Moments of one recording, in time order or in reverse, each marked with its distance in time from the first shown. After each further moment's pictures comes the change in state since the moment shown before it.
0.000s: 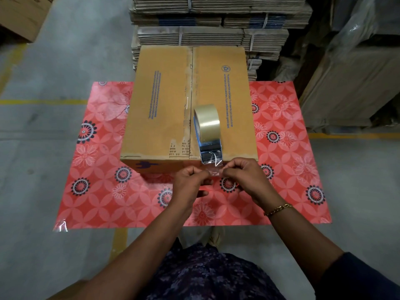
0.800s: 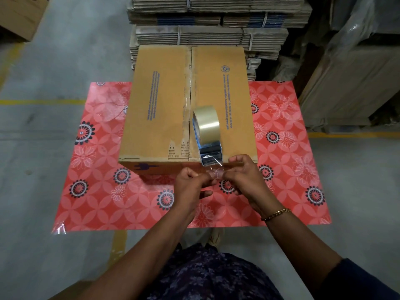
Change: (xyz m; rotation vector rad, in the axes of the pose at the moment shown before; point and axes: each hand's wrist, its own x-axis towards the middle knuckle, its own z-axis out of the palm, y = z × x) left_hand 0.001 -0.003 0.007 -0.164 0.015 -0.029; right_hand 0.003 0.002 0.006 0.105 0.065 0.077
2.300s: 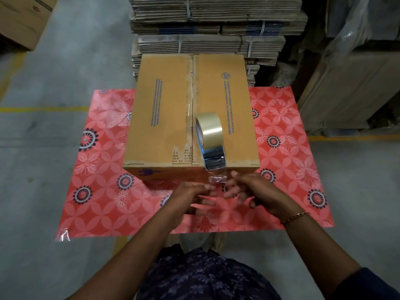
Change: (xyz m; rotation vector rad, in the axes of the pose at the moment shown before) left_hand 0.001 0.018 -0.037 0.396 -0.337 -0.191; right_hand -0.005 -0.001 -0.029 -0.096 -0.317 0.205
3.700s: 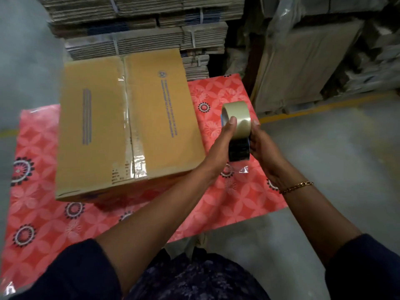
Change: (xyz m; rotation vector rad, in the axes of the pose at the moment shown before) left_hand 0.100 0.090 0.200 -0.046 -0.302 0.390; right_hand -0.001 0.000 -0.138 0.333 0.404 -0.394
